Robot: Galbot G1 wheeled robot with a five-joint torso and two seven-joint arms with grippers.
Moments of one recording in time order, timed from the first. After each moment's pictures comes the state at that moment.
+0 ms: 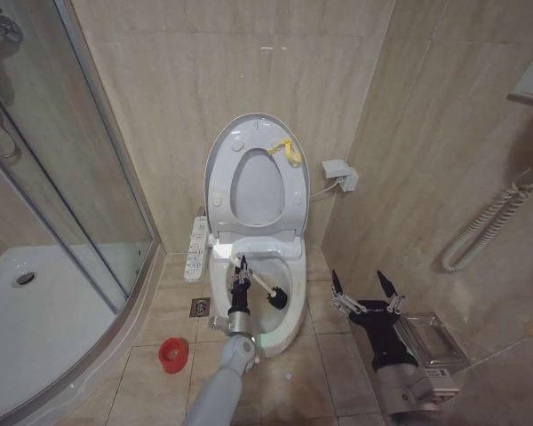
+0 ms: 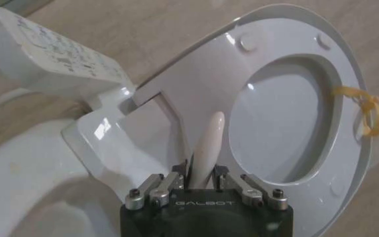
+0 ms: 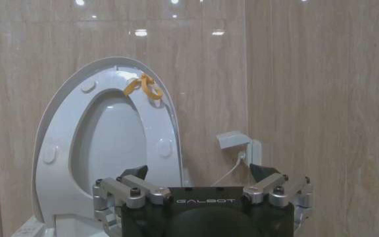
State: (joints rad) left arm 0.90 -1.61 -0.11 -1.16 -1.08 -0.55 0.22; right arm -1.71 1.46 0.50 2.41 0.11 -0.04 0.13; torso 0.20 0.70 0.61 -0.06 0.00
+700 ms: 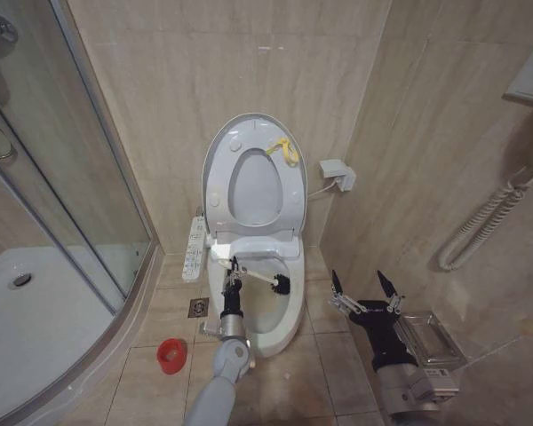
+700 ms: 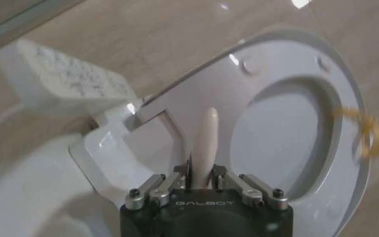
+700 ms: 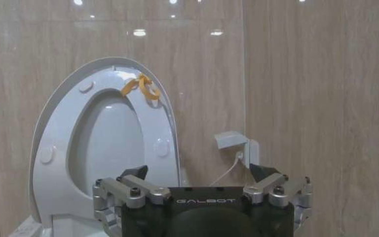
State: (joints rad) left arm 0.92 -1.58 -0.16 -1.19 -1.05 -0.54 0.25; right arm -1.71 1.46 0.50 2.41 0.11 -0.04 0.13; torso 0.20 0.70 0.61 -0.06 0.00
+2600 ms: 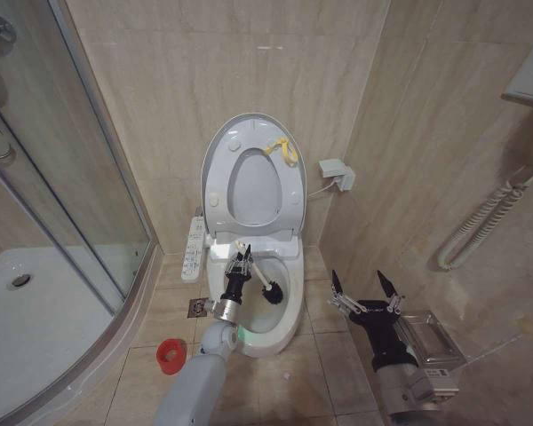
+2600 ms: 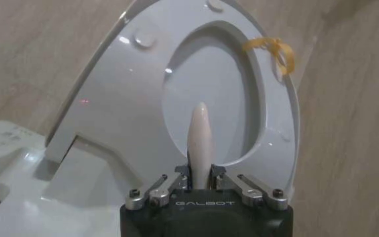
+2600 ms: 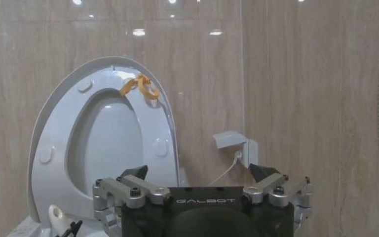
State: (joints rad) left arm 0.79 -1.54 -0.15 -1.07 -0.64 -0.61 0.30; right arm -1.71 1.46 0.50 2.41 0.11 -0.04 0.13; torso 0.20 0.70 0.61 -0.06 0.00
